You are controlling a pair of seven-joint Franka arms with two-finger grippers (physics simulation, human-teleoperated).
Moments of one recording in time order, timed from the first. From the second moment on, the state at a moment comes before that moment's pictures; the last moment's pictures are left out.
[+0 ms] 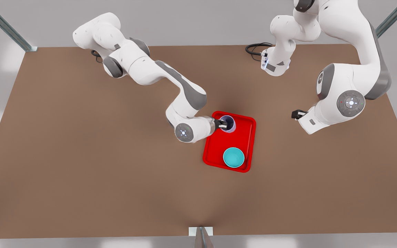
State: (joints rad) left arm -0.27 0.23 0.11 -1.47 0.07 1.41 0.06; right arm 0.72 1.12 -0.03 -0.57 0.71 1.60 0.94
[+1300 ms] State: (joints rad) left arm -0.26 0.25 0.11 -1.47 0.07 1.42 0.07; right arm 0.89 1.28 -0.17 -0.49 0.51 1.74 0.93
